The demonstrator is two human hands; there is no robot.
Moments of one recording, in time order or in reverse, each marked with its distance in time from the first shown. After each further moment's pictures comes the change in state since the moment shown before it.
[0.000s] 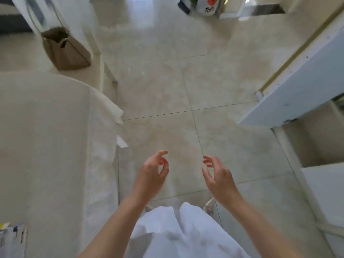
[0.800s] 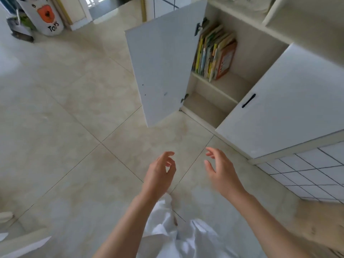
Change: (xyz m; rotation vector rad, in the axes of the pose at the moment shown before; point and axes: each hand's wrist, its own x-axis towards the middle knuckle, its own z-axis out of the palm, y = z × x) left_hand 0.114 0.309 0.367 -0.033 -0.630 0.299; right_hand -0.030 0.289 -0.303 0.088 0.493 0.478
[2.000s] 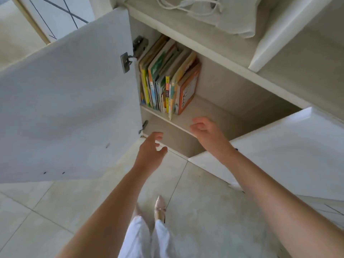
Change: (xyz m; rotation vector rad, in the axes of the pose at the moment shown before) left_hand 0.506 0.089 0.154 -0.041 -0.246 -0.091; right_hand 0.485 0.115 -0.135 0.304 0.026 0.391
